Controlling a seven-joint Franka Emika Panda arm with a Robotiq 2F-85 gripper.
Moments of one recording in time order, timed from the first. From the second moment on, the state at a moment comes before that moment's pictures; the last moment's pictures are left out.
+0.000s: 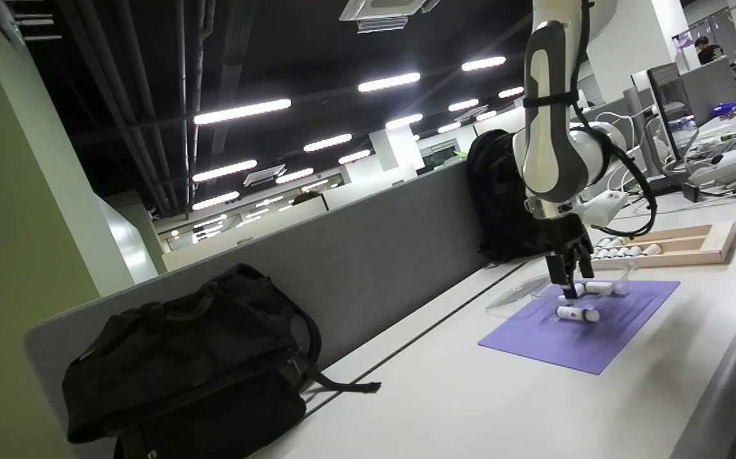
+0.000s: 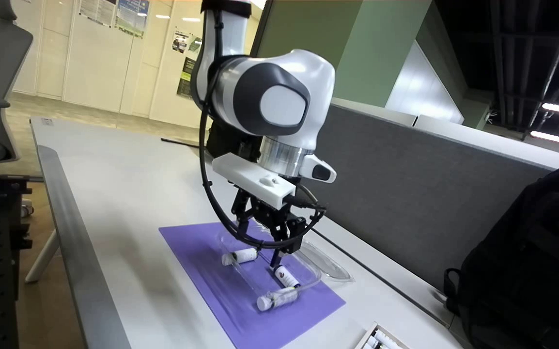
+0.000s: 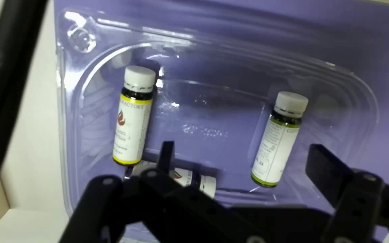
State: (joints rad) arm -0.10 0.37 -0.02 -2.50 0.01 2.96 -0.24
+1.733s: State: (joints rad) arm -0.14 0.45 0.03 -2.48 0.02 3.01 -0.22
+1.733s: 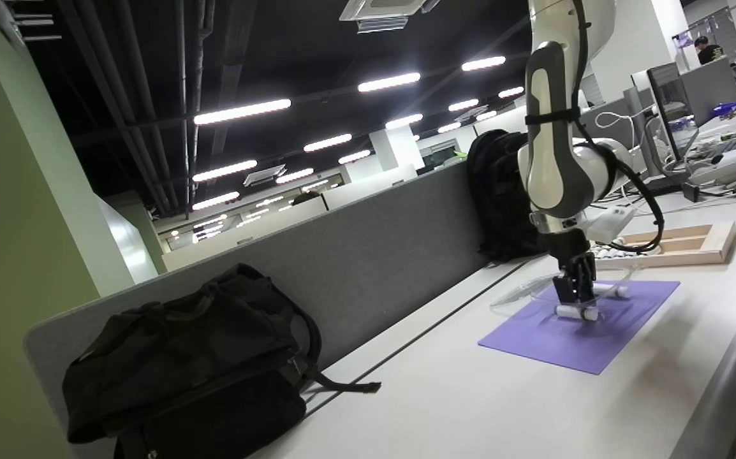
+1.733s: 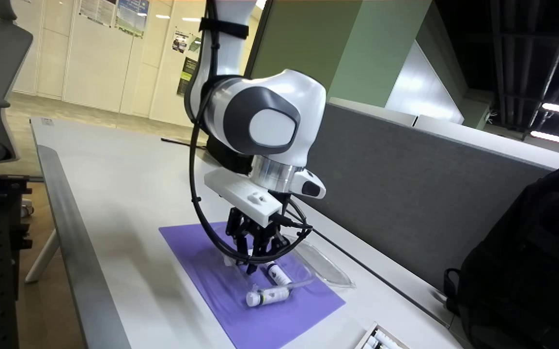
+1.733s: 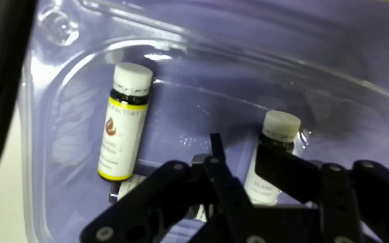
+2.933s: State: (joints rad) arm -0.34 0.44 0.23 -2.47 0.10 3.00 -0.25
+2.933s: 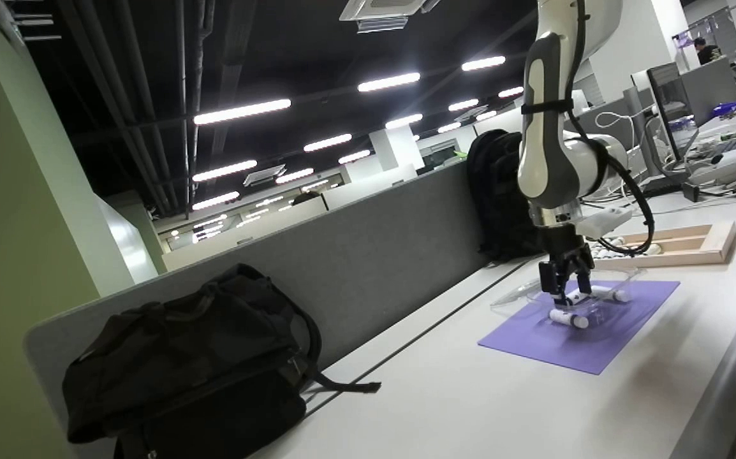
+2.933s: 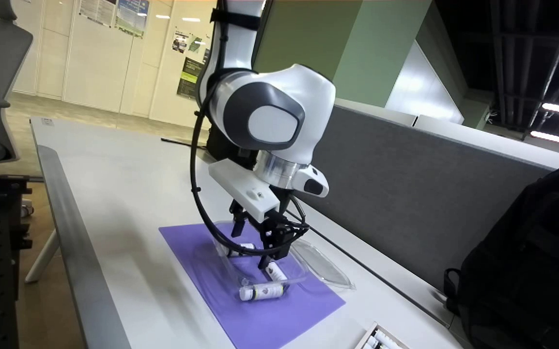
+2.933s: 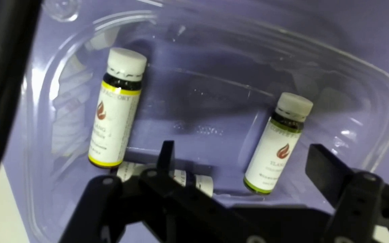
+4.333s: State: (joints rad) arm -0.36 0.51 0.26 -2.46 0.14 2.99 -0.25
